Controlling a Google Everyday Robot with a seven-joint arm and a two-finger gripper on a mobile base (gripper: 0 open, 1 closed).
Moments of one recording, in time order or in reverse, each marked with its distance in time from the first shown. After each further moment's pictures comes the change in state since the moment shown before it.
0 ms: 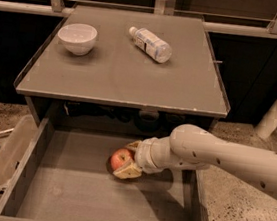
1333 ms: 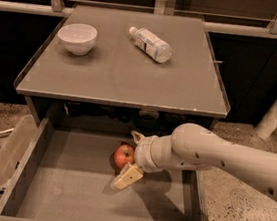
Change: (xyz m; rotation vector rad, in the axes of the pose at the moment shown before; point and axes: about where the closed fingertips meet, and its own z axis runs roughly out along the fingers) arm -0.016 0.004 -0.017 0.028 -0.022 -0.031
